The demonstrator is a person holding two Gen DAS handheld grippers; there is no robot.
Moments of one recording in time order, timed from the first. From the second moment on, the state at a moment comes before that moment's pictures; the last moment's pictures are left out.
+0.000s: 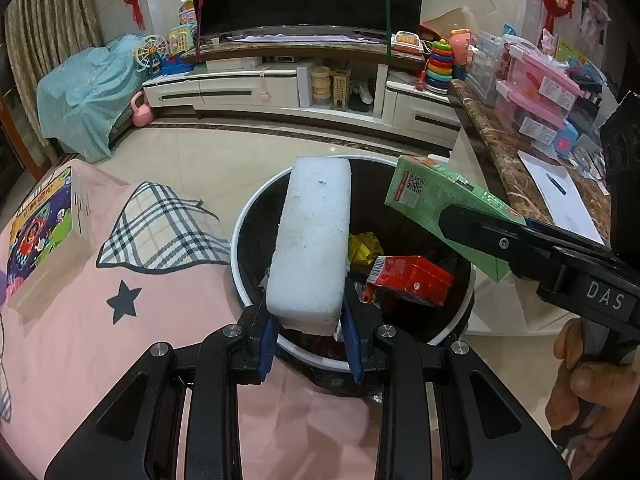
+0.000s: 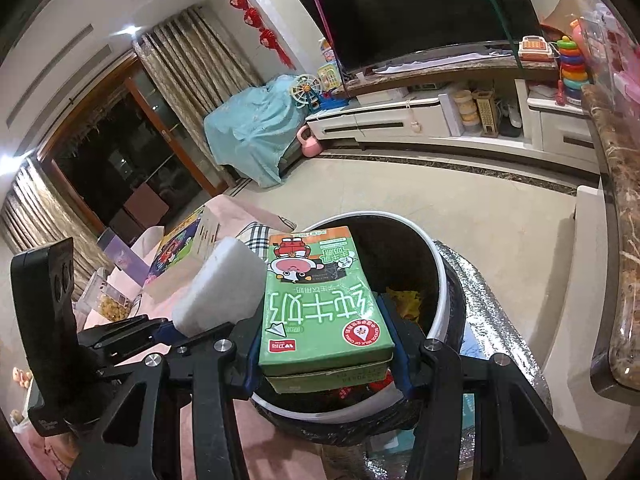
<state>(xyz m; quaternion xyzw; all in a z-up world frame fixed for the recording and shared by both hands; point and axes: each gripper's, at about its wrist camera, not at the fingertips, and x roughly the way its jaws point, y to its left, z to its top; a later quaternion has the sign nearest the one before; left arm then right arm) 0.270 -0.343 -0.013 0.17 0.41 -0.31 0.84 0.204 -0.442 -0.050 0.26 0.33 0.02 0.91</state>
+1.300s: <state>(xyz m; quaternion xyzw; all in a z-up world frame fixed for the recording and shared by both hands) 0.285 -0.345 -0.026 0.17 0.42 -0.30 0.84 0.223 -0.451 -0.058 0.27 0.36 0.01 0.90</state>
